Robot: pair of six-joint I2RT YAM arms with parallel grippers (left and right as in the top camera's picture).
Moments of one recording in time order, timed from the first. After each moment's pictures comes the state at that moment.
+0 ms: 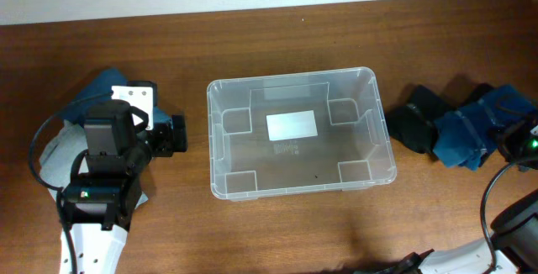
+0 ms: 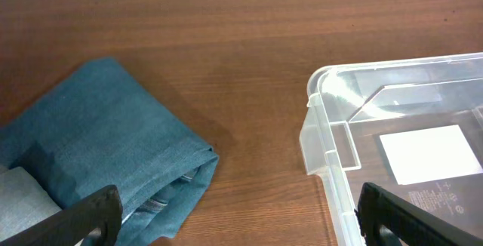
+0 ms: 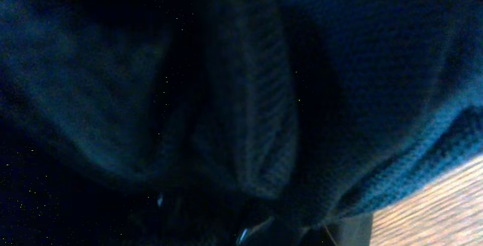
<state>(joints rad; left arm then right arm) -0.08 1.07 1.01 -0.61 0.01 -0.01 -0.97 1.82 1.19 -0.61 -0.65 0.02</state>
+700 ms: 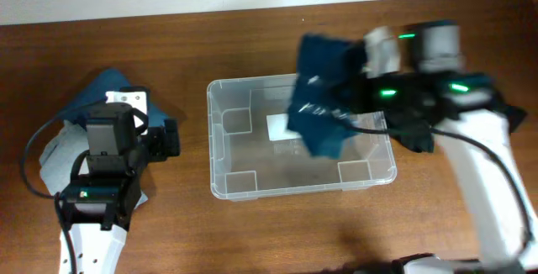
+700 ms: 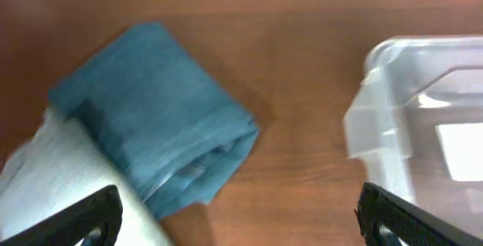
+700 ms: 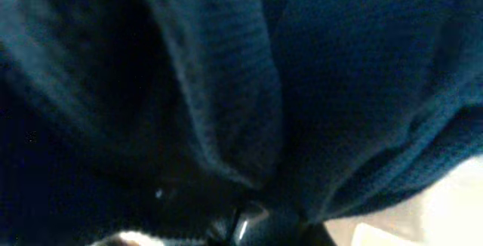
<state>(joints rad) -0.07 1.07 1.01 -0.71 -0.14 -0.04 0.18 1.50 1.47 -0.99 -0.50 0.13</state>
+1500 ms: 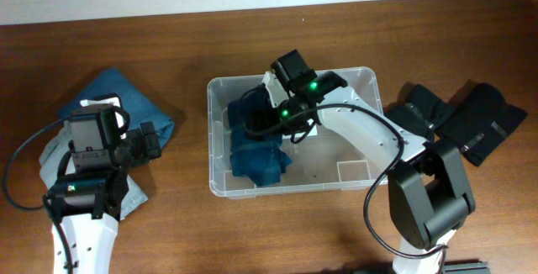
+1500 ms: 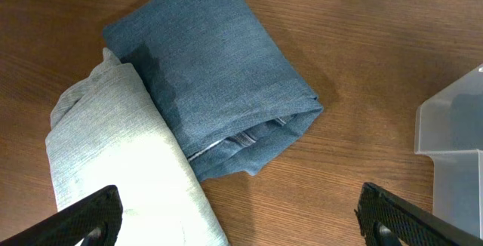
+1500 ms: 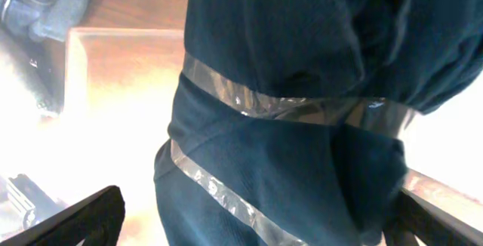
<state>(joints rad) 0.04 1.11 1.01 -0.76 -0.19 -0.09 0.49 1.91 1.45 -0.77 -0.44 0.27</state>
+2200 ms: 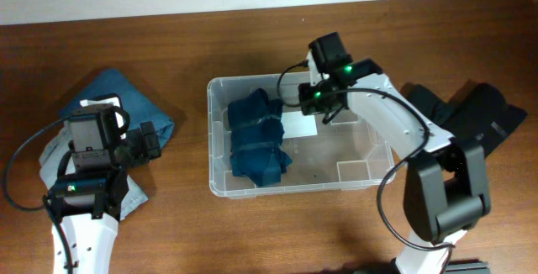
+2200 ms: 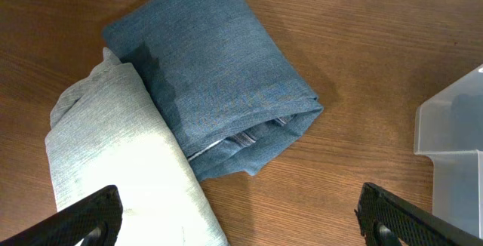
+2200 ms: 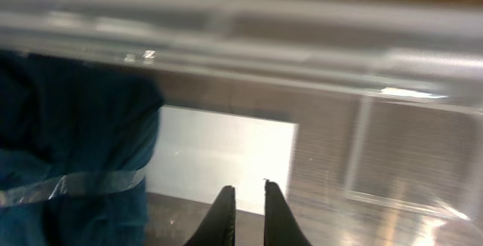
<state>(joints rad) 0.04 1.11 1.01 -0.76 -0.19 -0.09 0.31 1.90 1.45 -0.77 -0.13 0.23</state>
